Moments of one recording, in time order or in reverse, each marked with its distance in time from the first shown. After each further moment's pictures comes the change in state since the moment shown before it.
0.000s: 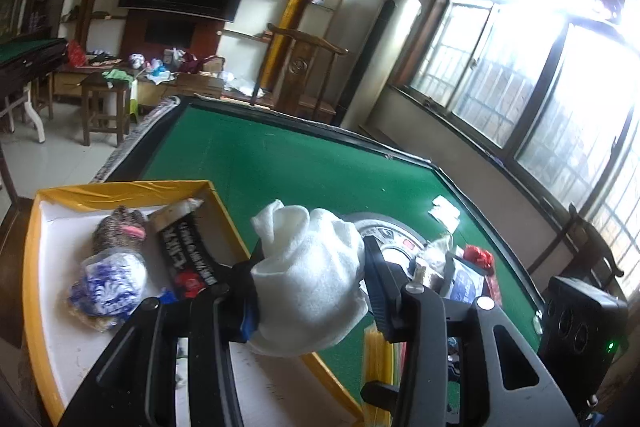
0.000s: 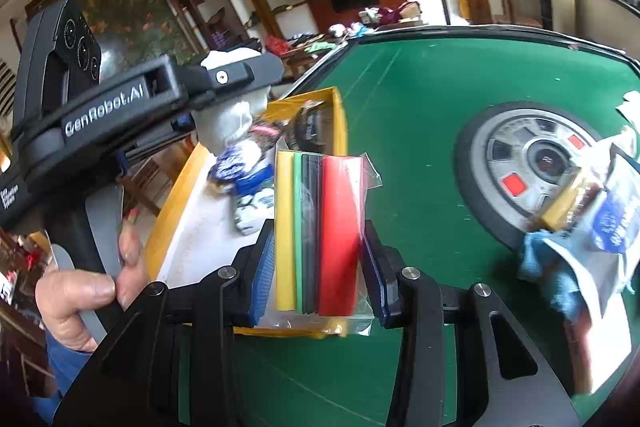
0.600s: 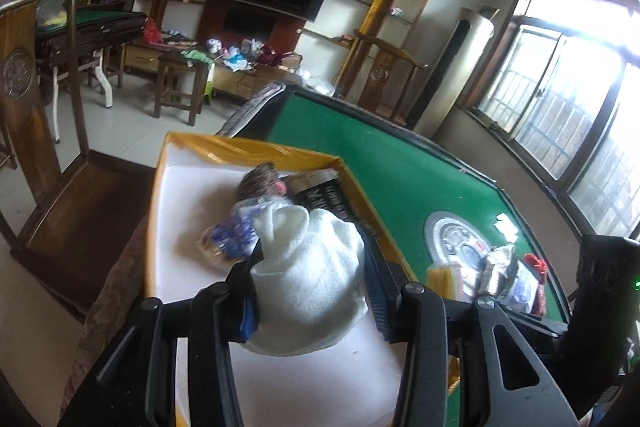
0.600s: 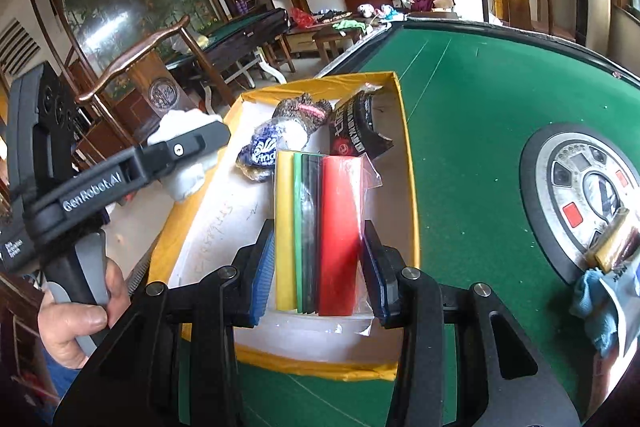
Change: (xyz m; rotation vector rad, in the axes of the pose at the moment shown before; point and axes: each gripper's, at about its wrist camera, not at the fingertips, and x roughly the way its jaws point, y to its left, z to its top) left arm -0.046 0.077 -0.034 -0.156 -0.024 0.215; right arm 0.049 0.043 0.015 -0.107 0.100 0.023
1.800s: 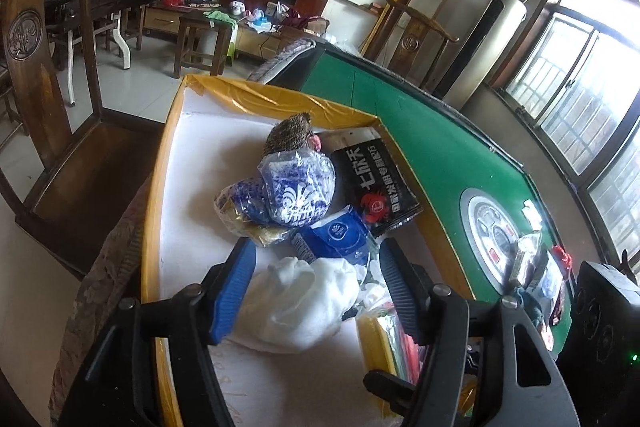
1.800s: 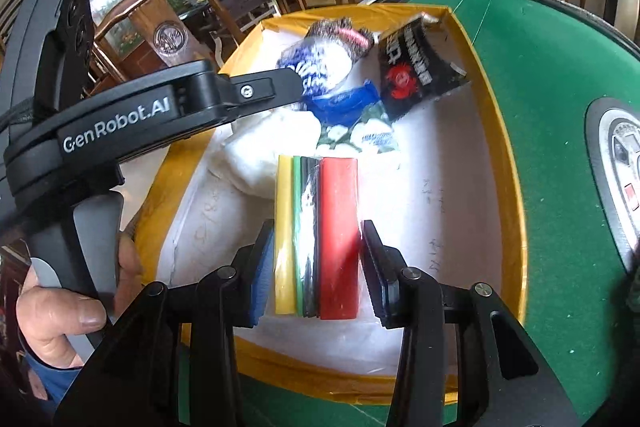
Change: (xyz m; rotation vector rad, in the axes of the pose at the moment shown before) left arm 0.026 0.025 -0.010 -0.063 0.129 0.068; right arm 0.054 0.030 -0.014 -0.039 0.155 0.038
